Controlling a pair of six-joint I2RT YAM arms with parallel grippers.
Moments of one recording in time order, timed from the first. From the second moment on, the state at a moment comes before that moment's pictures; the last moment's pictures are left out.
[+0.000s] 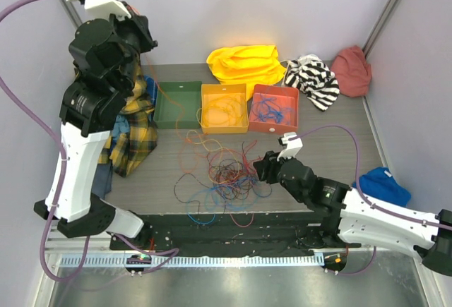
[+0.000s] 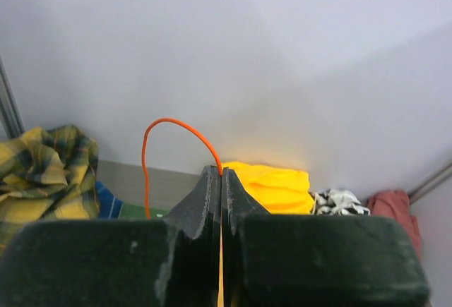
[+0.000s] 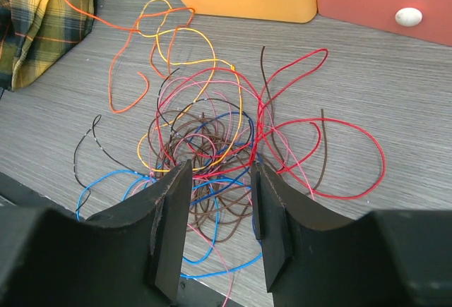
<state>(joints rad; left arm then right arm) -0.55 1.43 2.19 -0.66 -0.55 -0.23 1.05 0.80 0.52 -0.14 0.51 0.60</state>
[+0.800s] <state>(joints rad) -0.59 1.42 2.23 -0.46 -0.37 -0.27 1.05 0.99 0.55 0.11 0.41 0.46</state>
